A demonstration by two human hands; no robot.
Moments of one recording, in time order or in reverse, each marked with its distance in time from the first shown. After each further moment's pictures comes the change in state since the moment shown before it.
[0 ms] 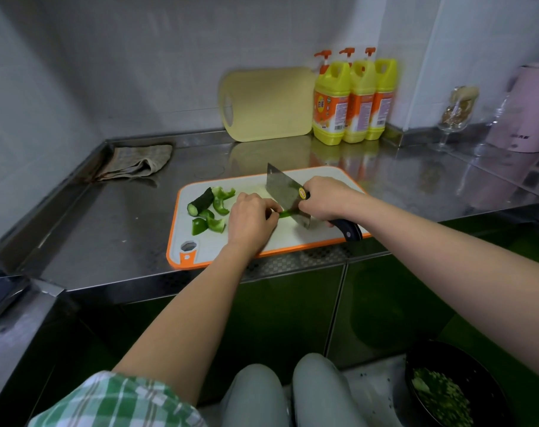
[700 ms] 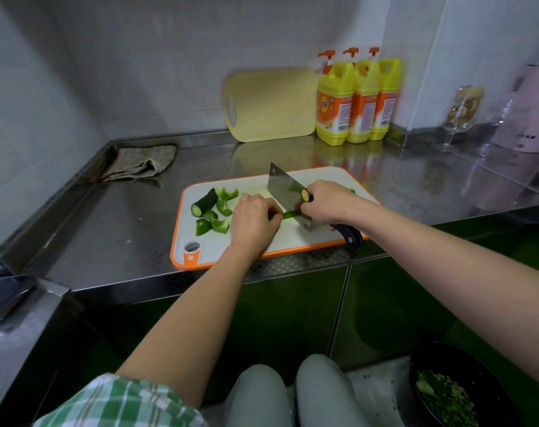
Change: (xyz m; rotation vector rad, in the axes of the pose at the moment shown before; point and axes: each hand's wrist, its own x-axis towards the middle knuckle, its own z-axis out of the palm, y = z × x) left_hand -0.001 0.000 -0.001 0.005 0.017 -0.003; right_hand 0.001 0.003 0.008 0.033 0.035 -0.019
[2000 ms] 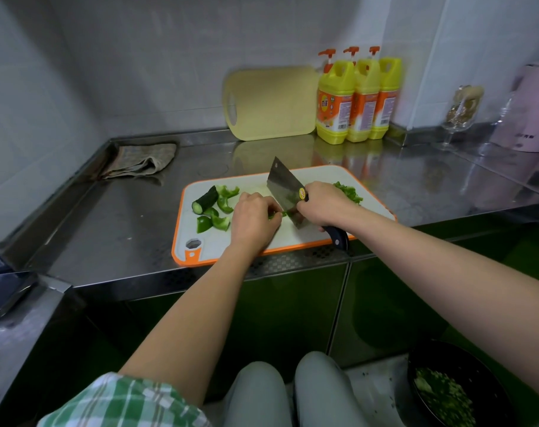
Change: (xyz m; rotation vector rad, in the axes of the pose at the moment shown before) left_hand -0.002 -0.002 0.000 -0.011 -0.012 -0.007; right_hand 0.001 -0.008 0.013 0.072 0.032 0.053
